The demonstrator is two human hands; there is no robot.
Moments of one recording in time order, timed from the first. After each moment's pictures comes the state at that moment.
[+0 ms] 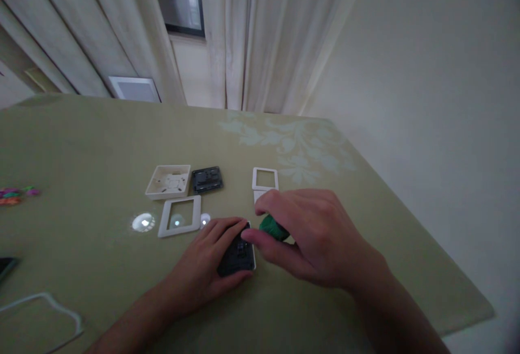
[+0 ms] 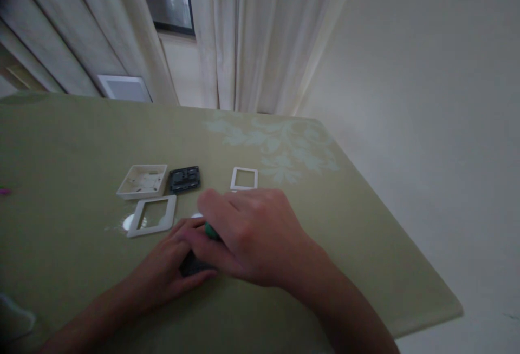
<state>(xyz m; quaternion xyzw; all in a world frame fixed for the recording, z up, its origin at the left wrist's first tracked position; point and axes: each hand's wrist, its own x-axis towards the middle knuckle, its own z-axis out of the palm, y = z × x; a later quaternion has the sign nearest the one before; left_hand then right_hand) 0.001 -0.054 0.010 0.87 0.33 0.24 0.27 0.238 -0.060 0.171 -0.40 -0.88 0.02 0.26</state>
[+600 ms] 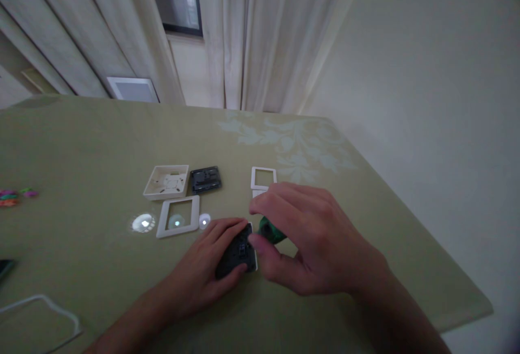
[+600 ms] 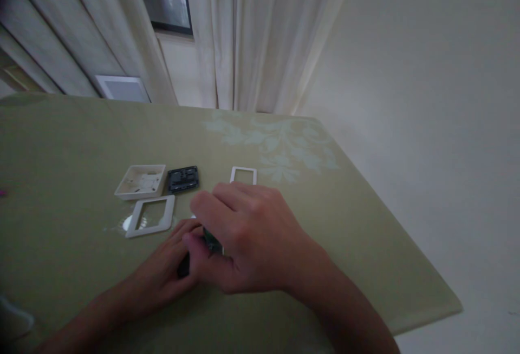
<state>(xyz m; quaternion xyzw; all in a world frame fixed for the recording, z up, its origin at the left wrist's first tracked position) 0.003 -0.054 0.014 0.86 0.32 0.24 0.31 0.240 -0.061 0.172 -0.37 -0.89 0.04 0.27</state>
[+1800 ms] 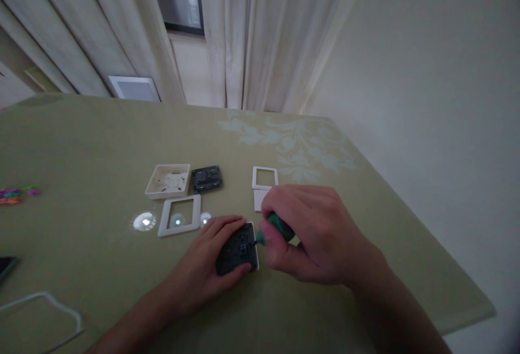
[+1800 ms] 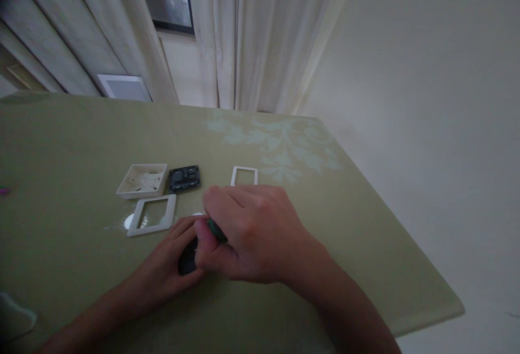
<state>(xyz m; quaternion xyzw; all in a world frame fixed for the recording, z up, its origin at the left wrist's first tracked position) 0.005 -0.055 0.017 0.83 0.36 0.27 0.33 0.240 -0.058 0.168 -0.38 -0.88 0.01 0.29</state>
